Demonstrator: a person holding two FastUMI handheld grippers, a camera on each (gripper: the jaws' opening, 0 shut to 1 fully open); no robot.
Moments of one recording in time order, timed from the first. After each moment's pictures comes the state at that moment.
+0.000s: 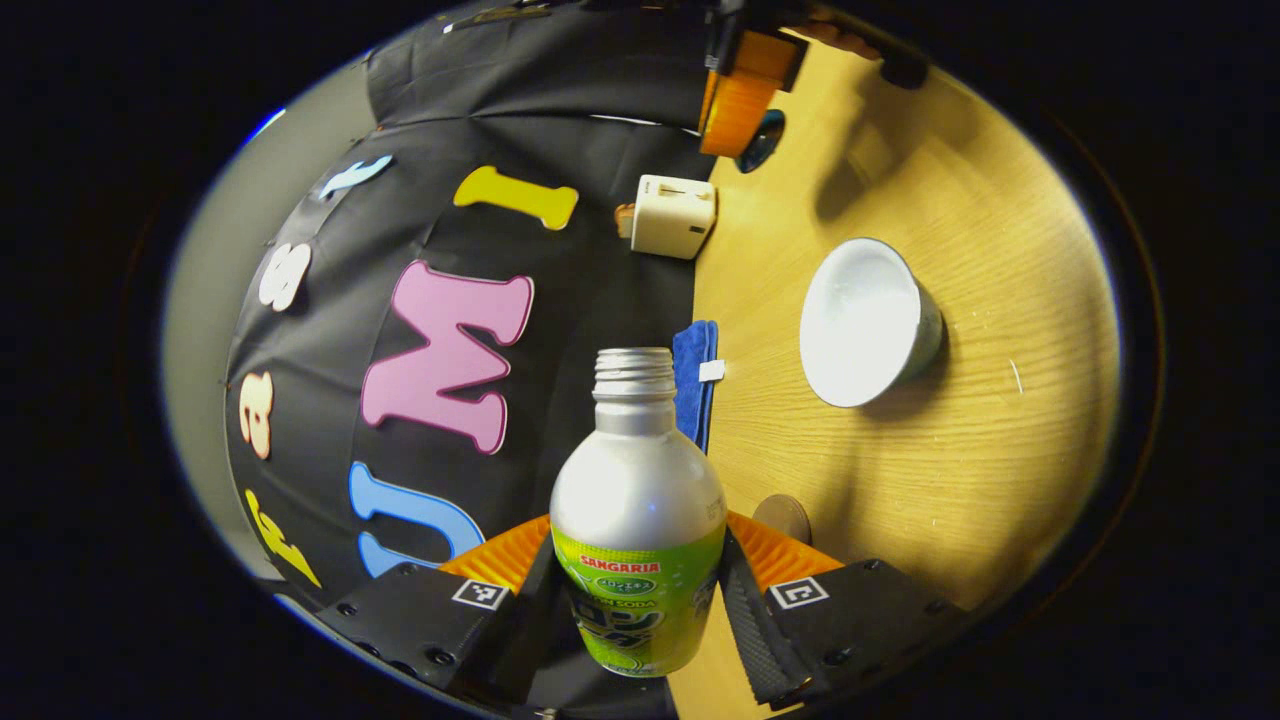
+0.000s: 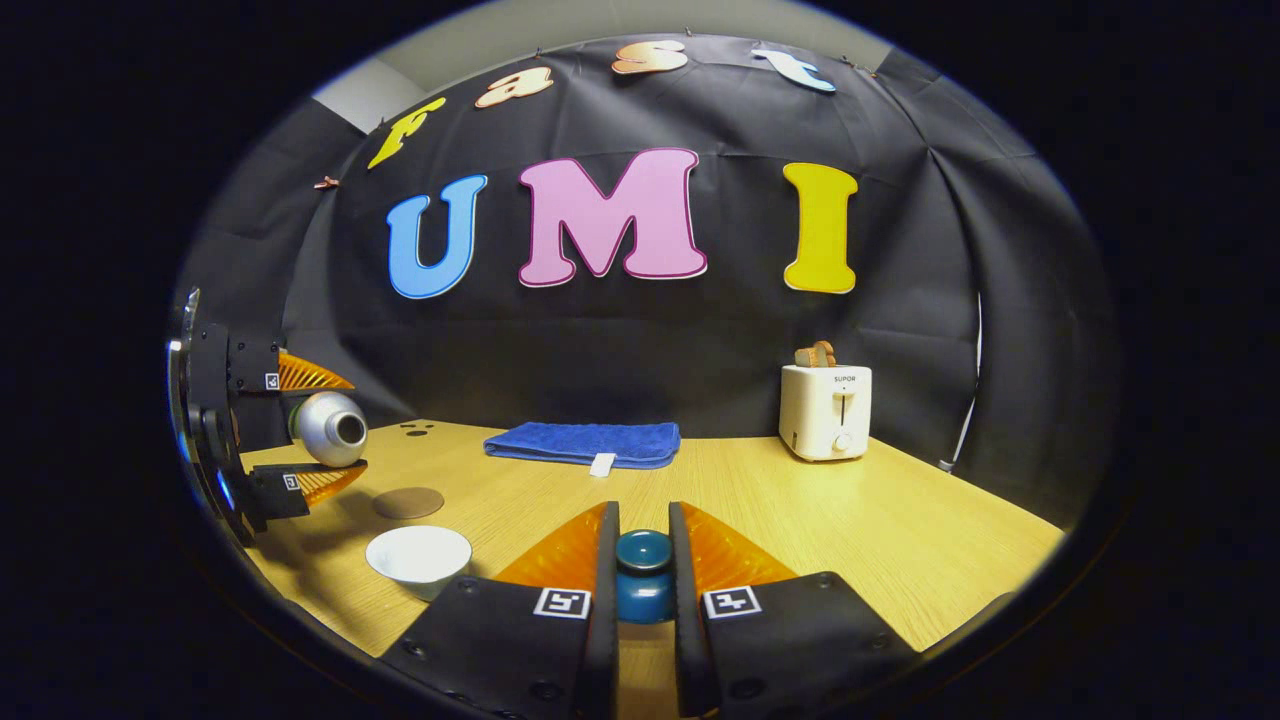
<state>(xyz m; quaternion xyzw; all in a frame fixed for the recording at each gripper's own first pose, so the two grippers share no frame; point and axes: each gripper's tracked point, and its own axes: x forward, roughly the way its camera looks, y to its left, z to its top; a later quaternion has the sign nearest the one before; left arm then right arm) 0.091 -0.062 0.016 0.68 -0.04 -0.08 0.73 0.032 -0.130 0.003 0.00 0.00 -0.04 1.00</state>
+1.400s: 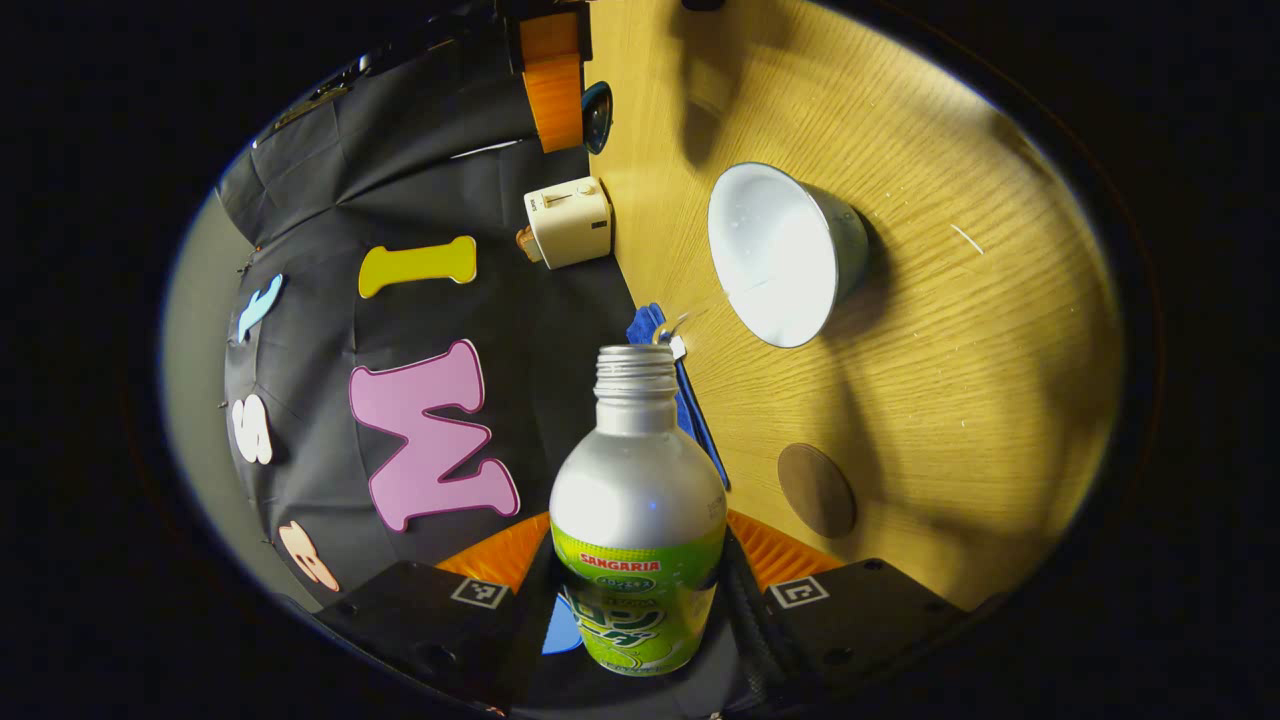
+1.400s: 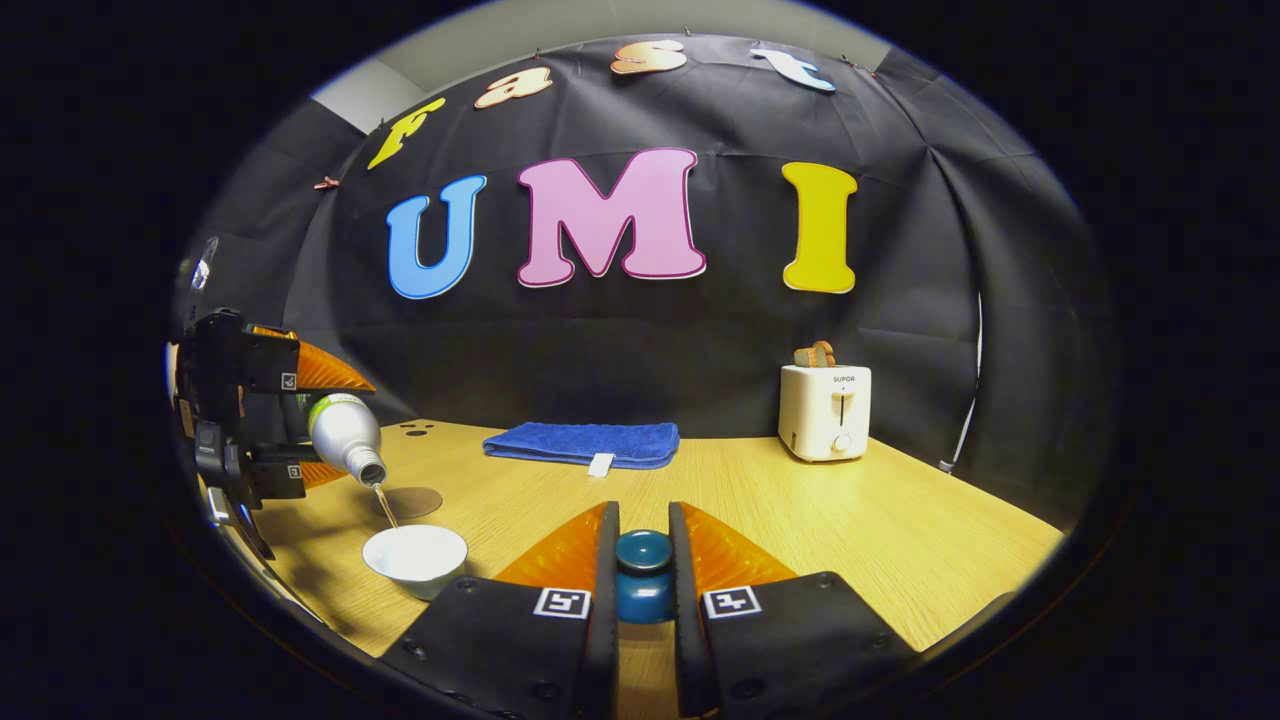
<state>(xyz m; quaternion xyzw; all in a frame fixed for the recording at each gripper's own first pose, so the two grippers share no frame) 0.097 -0.061 0.017 0.81 -0.02 -0.09 0.58 0.031 -0.132 0.002 0.00 0.00 -0.04 1.00</state>
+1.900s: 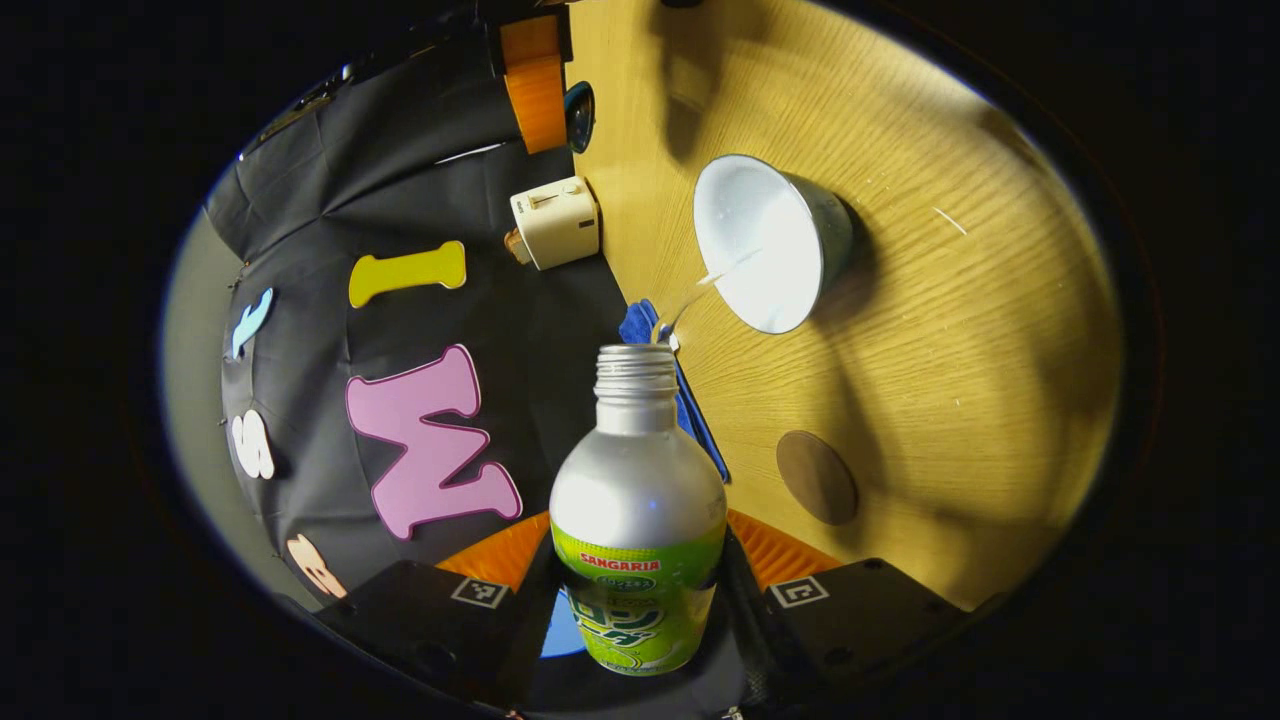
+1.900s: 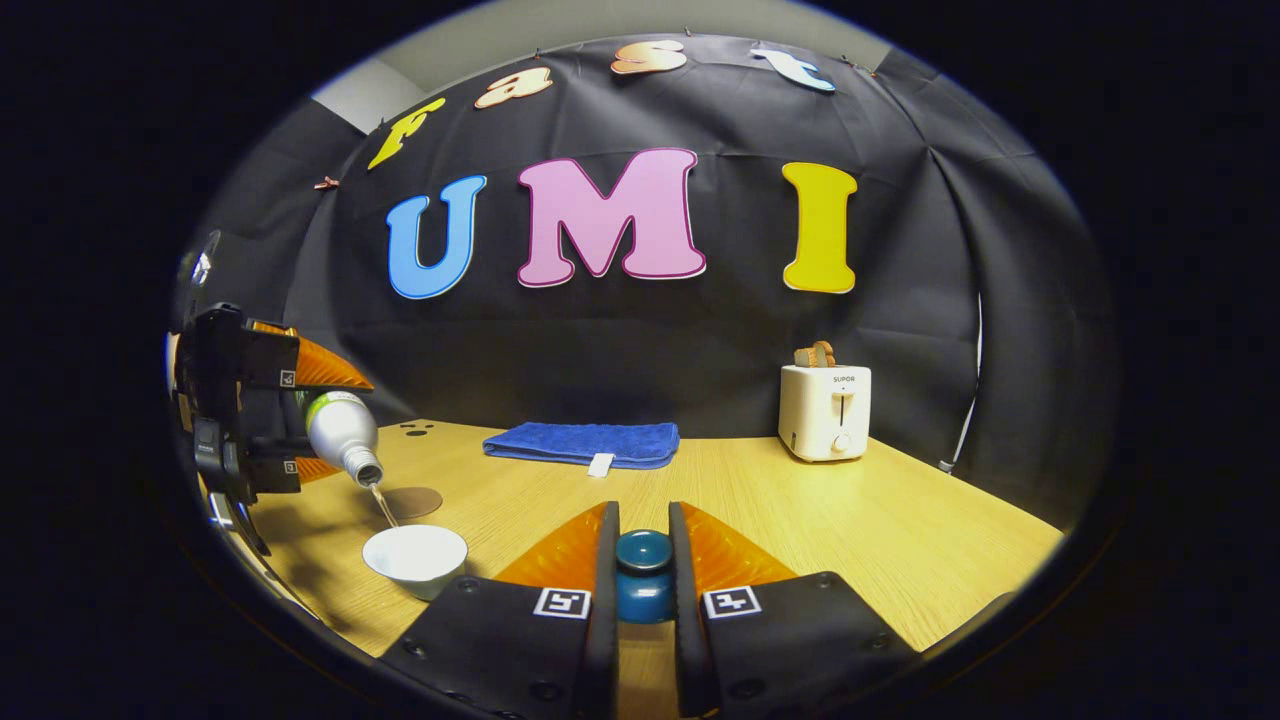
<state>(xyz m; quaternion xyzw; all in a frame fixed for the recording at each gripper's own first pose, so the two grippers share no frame) 0.094 -0.061 0.024 0.83 -0.01 -0.09 0.55 0.031 -0.132 0.002 0.00 0.00 -0.04 1.00</state>
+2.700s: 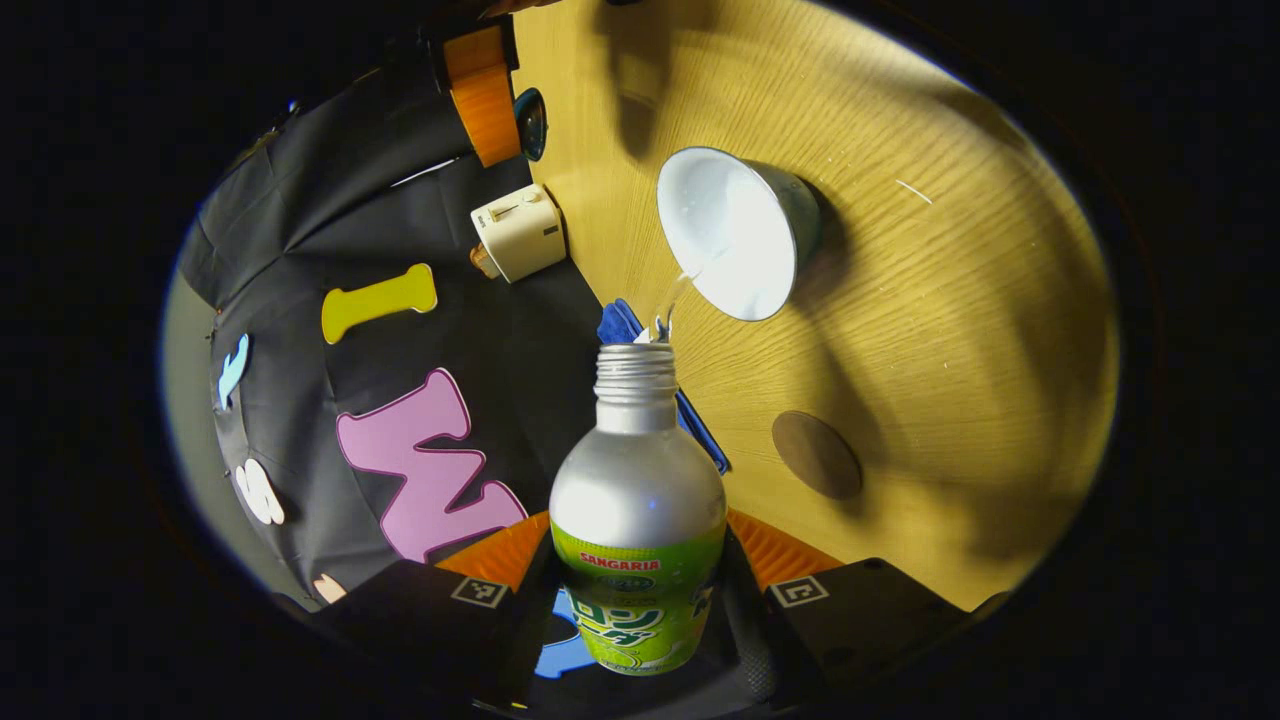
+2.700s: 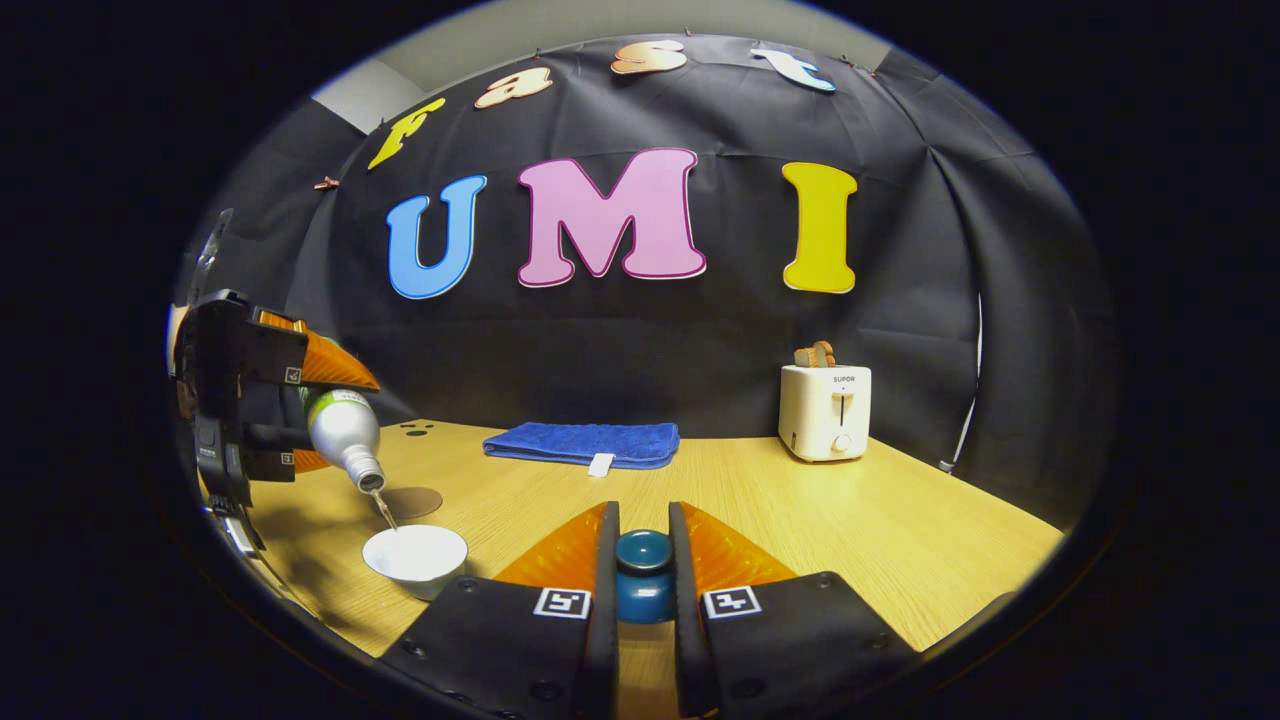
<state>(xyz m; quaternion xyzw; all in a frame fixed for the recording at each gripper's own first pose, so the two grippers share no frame) 0.092 -0.059 0.027 0.86 0.01 -0.10 0.49 0.031 -0.132 0.002 0.00 0.00 -0.04 1.00</state>
